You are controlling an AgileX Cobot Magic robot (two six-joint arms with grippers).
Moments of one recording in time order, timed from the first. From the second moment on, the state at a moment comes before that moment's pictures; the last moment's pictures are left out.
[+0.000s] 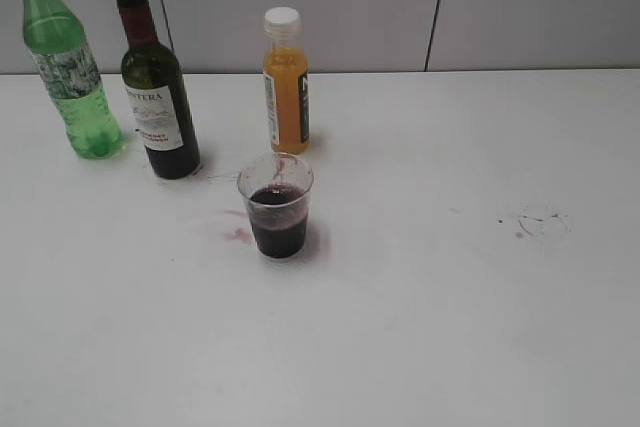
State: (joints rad) left arm -0.01 0.00 -0.50 -0.17 1.09 0.16; right arm 0.08 -0.01 -0.50 0.11 1.05 0.02
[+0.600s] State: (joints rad) left arm -0.06 0.00 -0.50 -0.17 1.09 0.16; right arm 0.08 -0.01 -0.50 0.11 1.05 0.02
